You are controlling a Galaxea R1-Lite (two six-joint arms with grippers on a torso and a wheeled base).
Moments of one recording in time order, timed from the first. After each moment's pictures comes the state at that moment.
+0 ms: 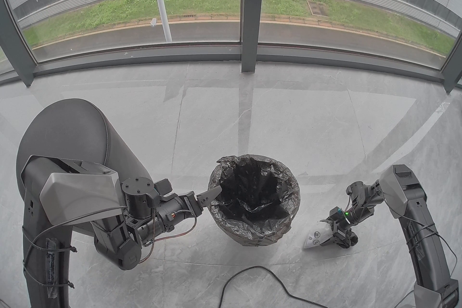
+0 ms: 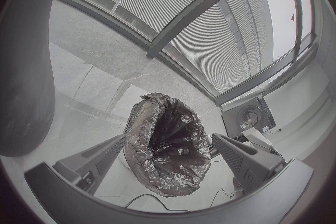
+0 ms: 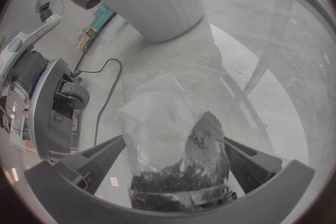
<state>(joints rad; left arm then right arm) -0.41 2.38 -0.63 -1.54 -0.26 -0.58 -0.10 3.08 -2.00 0.34 0.57 -1.26</state>
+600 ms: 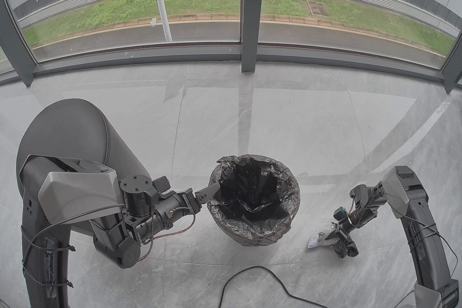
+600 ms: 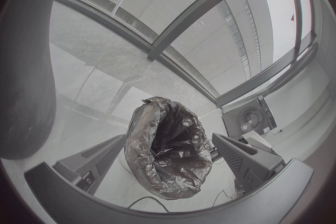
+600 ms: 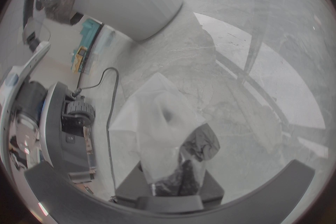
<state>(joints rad) -0.41 2.37 -0.64 -1.54 -0.25 -0.58 -0.12 3.10 -2.00 0.39 0.57 -1.06</state>
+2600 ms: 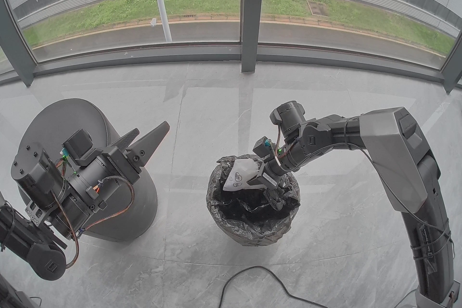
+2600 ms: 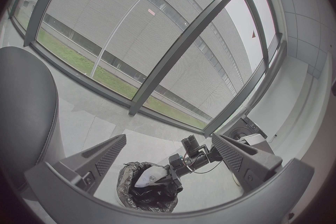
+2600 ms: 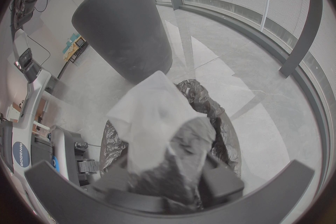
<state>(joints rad) -0.41 1.67 -0.33 -1.54 -0.17 -0.47 0.47 2.52 -2.00 0.37 0.33 -0.64</state>
